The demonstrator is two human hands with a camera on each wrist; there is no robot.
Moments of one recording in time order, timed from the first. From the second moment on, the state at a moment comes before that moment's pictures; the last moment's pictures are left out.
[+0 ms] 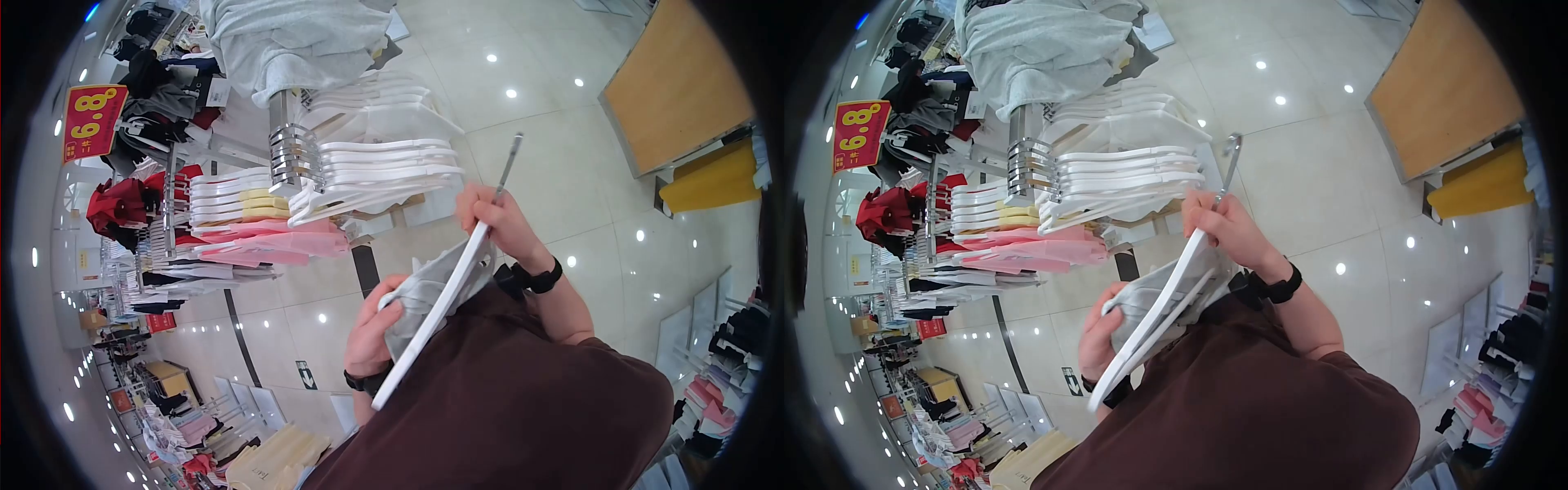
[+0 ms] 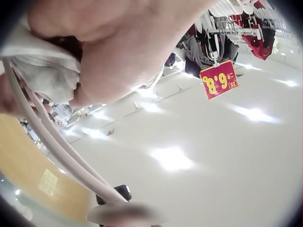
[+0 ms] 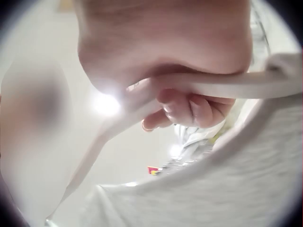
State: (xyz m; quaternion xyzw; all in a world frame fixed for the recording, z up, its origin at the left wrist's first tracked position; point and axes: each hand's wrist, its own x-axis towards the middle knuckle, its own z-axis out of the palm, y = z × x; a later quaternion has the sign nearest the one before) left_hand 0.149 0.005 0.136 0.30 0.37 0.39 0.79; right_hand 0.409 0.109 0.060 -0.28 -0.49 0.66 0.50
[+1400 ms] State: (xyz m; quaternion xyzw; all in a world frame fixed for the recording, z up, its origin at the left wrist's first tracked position) left_hand 0.145 0.038 0.041 0.57 0.71 0.30 0.27; right_hand 0.410 0.074 0.027 -0.56 -0.67 0.28 0.40
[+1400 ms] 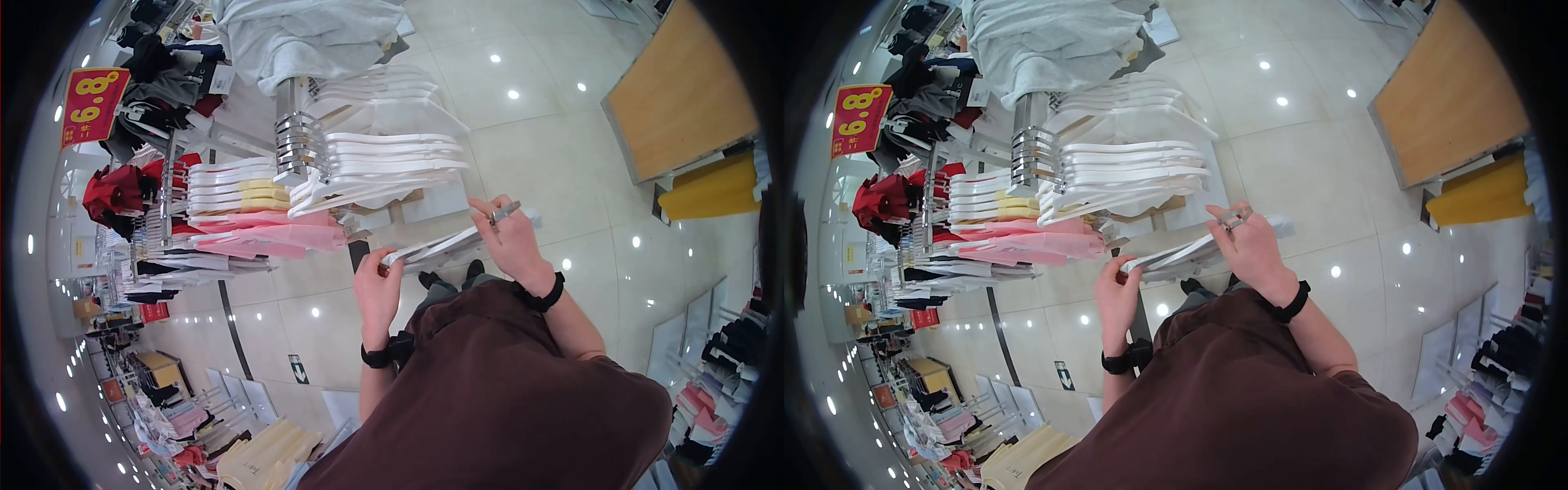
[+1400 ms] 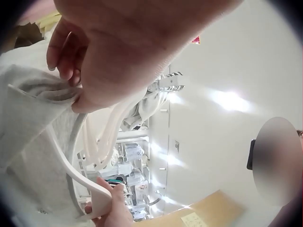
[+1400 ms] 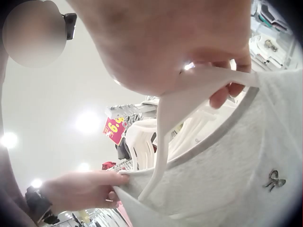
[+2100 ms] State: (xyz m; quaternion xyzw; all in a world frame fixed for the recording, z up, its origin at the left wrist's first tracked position) left_hand 0.127 0.053 0.016 0.41 0.56 0.36 0.62; right_hand 0.467 0.088 -0.007 -0.61 -0.57 0.43 0.35
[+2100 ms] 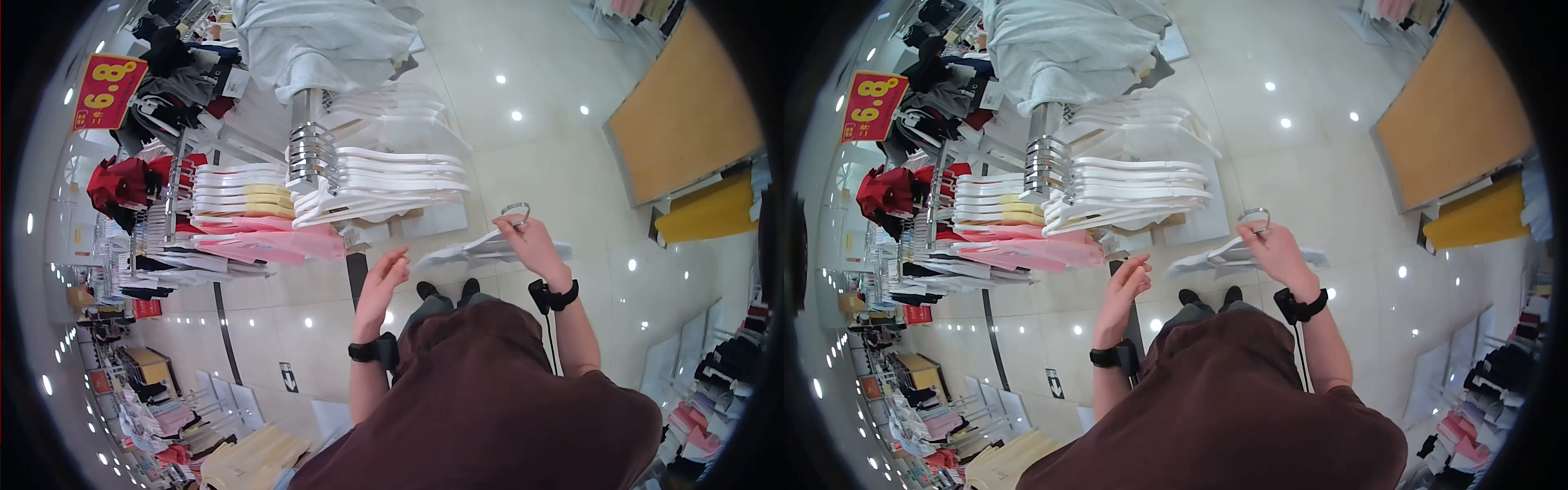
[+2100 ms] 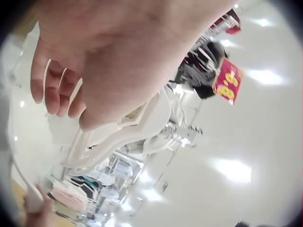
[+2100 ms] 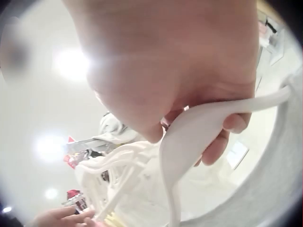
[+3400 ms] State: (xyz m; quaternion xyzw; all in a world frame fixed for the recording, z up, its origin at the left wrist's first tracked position) left_hand -0.055 0.134 0.034 0.22 0.51 0.65 0.51; right_hand 0.275 0.318 0.176 -0.42 -0.81 0.38 0.17
